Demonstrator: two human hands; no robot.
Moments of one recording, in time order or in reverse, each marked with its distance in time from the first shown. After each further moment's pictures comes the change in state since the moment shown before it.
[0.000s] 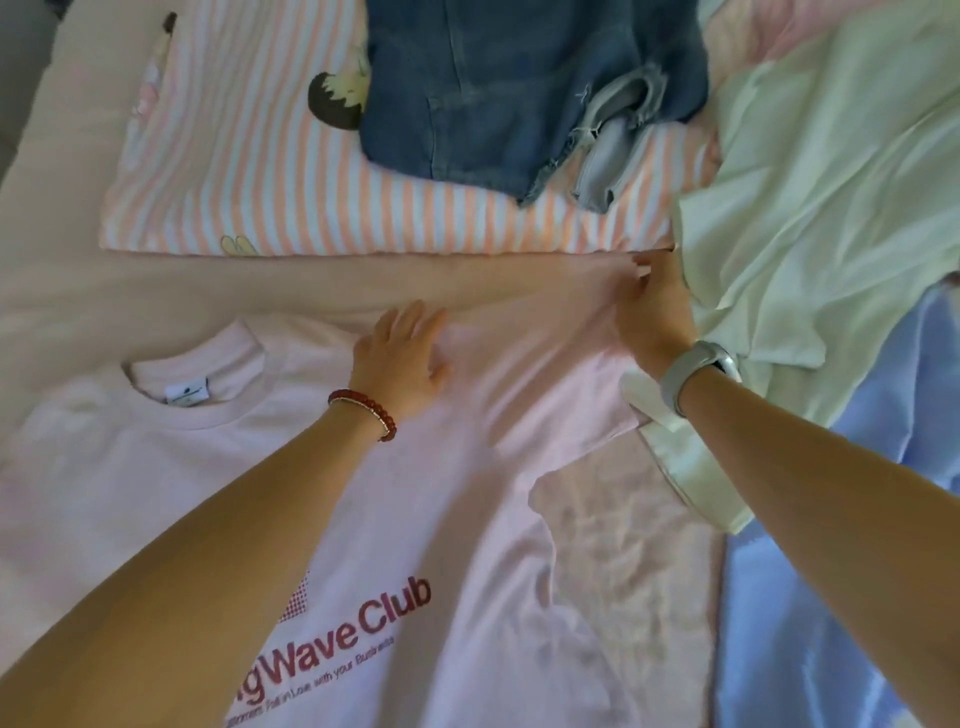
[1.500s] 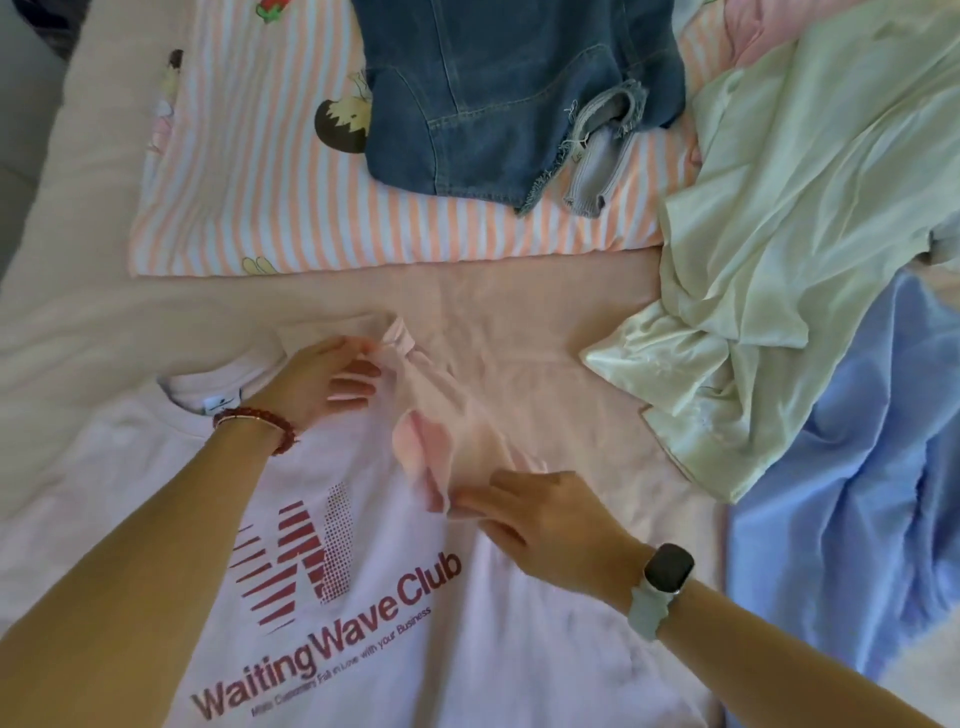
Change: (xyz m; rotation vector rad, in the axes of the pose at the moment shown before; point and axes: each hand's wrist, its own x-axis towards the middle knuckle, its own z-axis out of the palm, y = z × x) left_hand -0.032 -0.066 -0.050 -1.327 -0.195 -0.390; right_hand -0.182 -0.015 0.015 -0.254 -0.429 -1.018
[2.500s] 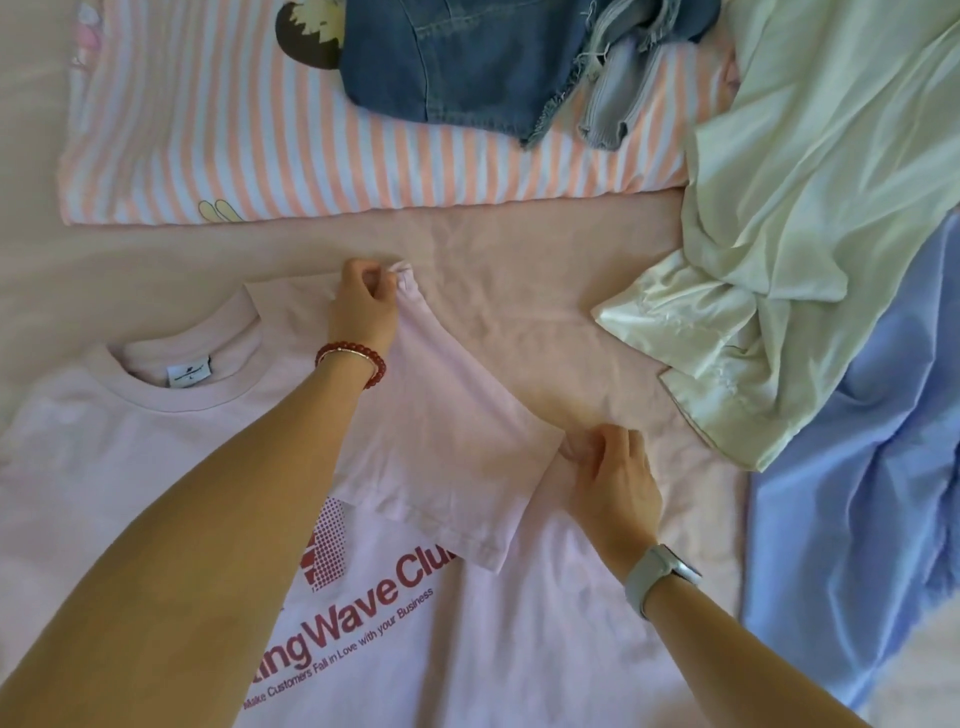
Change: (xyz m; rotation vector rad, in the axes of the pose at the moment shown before) left_hand 0.073 -0.025 0.048 0.450 0.466 0.308; right_hand -0.037 0.035 0.064 0.015 0.185 1.235
